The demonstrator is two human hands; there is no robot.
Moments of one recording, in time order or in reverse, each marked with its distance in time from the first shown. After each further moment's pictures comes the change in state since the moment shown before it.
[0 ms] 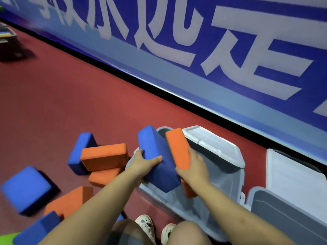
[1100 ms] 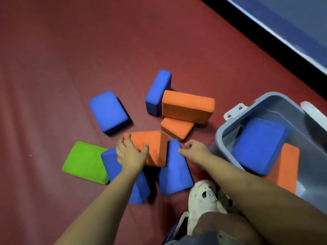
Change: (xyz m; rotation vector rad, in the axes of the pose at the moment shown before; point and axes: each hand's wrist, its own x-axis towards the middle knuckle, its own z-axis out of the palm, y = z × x) left_hand 0.058 -0.221 -0.259 0.420 0.813 -0.160; right_hand 0.004 -0.151 0.287 -0.171 -0.681 -0.094
